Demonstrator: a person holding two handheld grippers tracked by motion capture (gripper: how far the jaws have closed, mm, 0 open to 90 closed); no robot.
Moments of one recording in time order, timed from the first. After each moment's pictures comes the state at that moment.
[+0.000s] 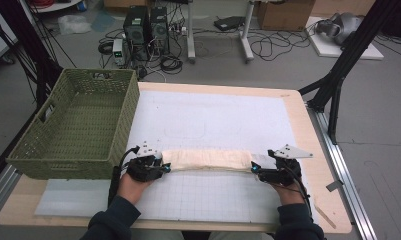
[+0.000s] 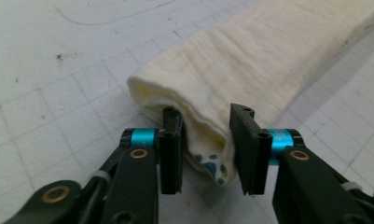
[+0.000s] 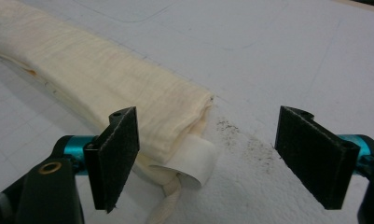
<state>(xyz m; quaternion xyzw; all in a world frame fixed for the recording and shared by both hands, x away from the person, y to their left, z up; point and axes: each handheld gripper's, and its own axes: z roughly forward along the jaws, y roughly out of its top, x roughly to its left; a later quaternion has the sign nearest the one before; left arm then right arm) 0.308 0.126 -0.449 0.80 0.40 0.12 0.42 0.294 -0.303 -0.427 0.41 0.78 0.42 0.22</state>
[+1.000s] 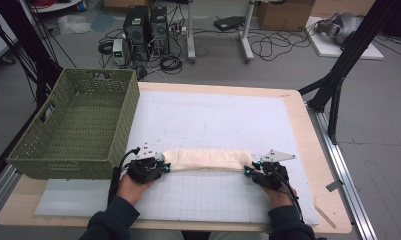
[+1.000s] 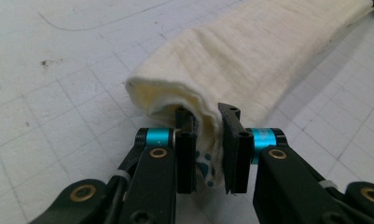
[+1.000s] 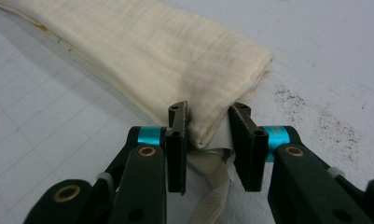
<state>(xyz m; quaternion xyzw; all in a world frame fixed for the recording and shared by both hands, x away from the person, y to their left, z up) 0.306 0.127 -0.452 0.81 0.38 0.12 0.43 0.296 -0.281 -0.451 0.41 0.81 0.39 0.17</state>
